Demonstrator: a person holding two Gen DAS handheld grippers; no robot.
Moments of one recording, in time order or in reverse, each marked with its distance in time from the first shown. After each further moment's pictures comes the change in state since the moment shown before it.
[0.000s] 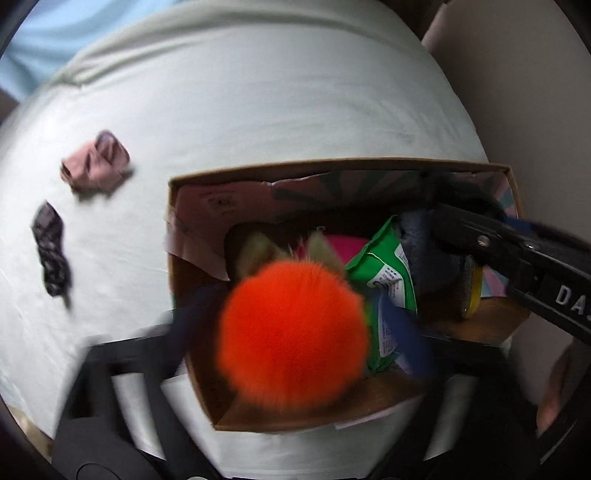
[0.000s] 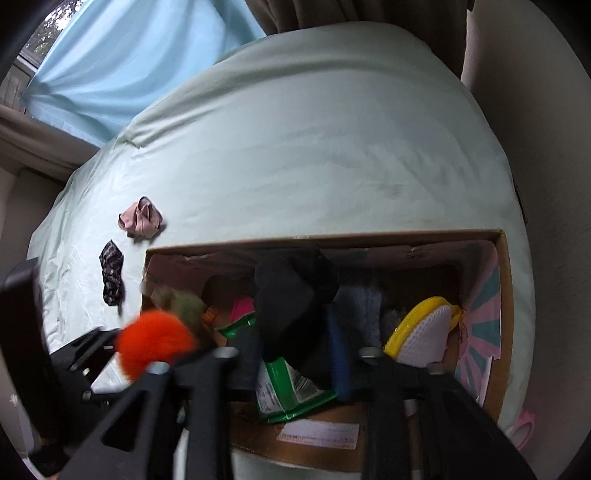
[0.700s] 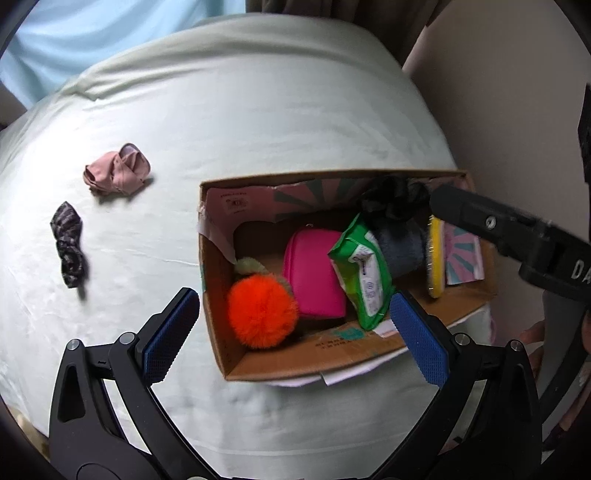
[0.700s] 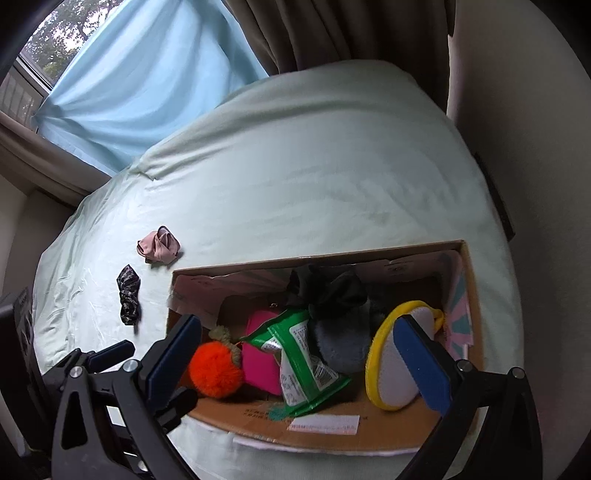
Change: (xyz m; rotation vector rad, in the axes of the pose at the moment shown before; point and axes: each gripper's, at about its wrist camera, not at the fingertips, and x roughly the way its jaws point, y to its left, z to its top) left arm -0.067 0.004 -0.025 -0.019 -0.065 -0.058; right arm -0.049 0.003 -0.013 0.019 -0.132 0.017
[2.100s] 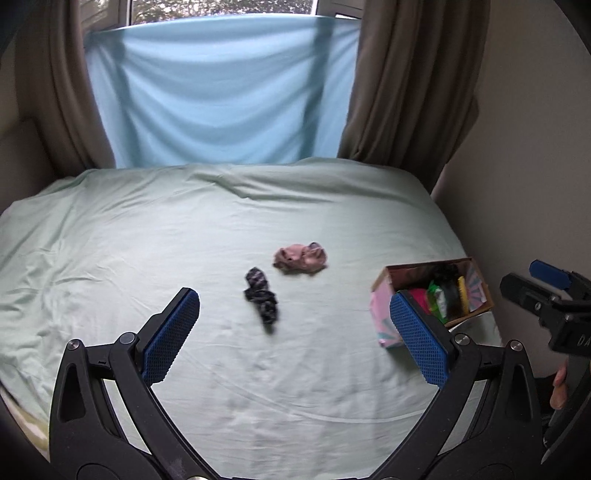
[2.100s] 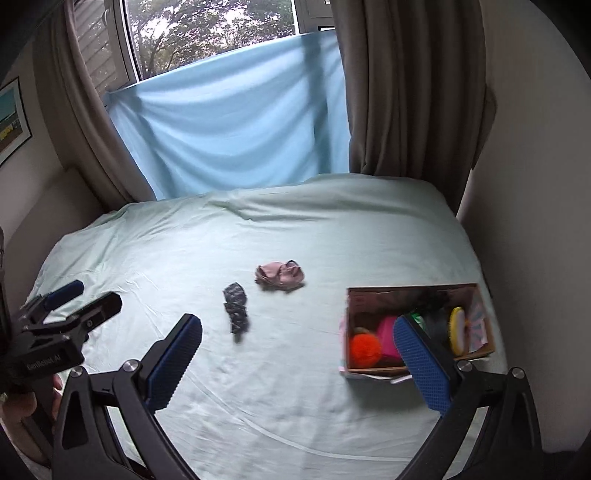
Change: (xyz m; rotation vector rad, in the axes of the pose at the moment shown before) left arm -0.294 0.274 -0.108 -0.037 -0.470 0.066; right arm -0.165 0.312 -0.113 -0.177 -0.320 -0.125
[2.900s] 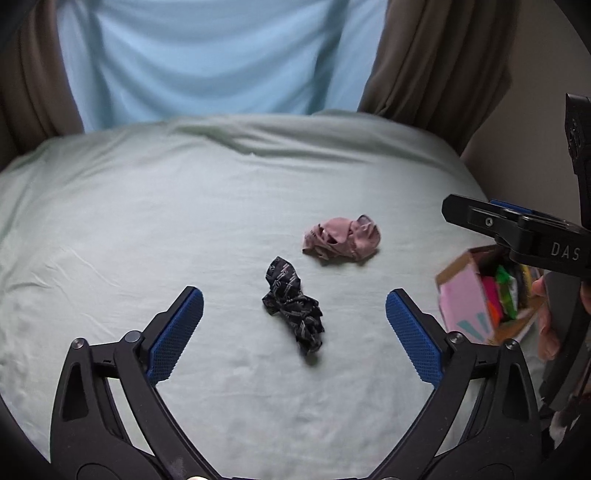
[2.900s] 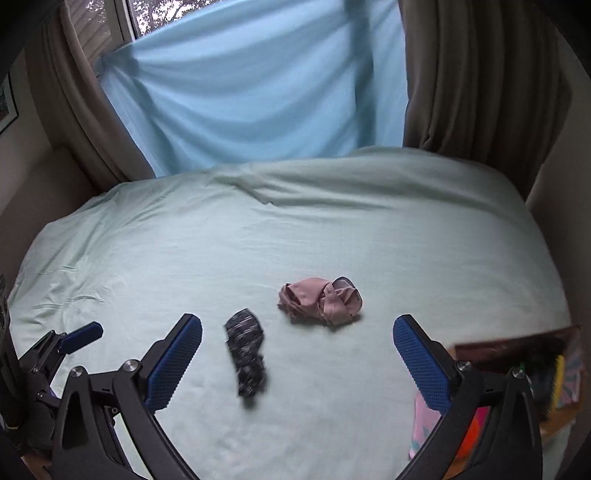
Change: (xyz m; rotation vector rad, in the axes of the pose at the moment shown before) left arm 0.238 0.082 -0.021 -0.004 0.116 -0.064; right arm 0.262 0.054 0.034 -0.046 0.066 0.066
